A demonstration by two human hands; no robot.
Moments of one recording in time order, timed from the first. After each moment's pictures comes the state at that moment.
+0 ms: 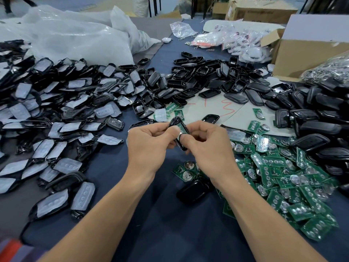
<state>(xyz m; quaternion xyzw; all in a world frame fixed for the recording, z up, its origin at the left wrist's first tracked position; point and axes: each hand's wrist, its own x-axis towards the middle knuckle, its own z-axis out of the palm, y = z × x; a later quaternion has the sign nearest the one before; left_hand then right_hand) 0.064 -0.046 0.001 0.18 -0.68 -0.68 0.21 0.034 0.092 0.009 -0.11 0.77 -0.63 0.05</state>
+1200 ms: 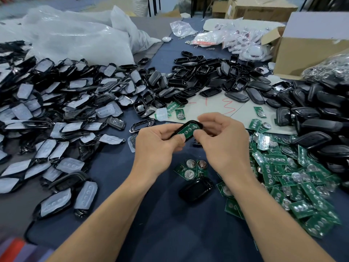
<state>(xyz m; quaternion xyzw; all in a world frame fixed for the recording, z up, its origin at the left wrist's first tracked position) 0.064 -0.043 -0.002 0.10 -0.73 -0.66 0.14 0.026 0.107 0.012 -0.07 0.80 -0.59 -0.05</state>
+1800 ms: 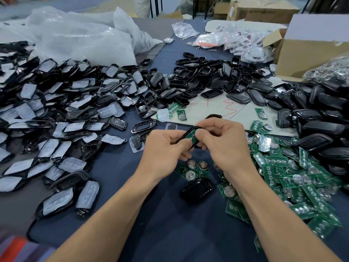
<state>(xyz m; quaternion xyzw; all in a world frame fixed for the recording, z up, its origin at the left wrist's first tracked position) 0.068 -0.040 0.000 0.06 -0.77 -0.63 0.08 0.022 0.111 0.012 -0.08 0.76 -0.65 0.02</state>
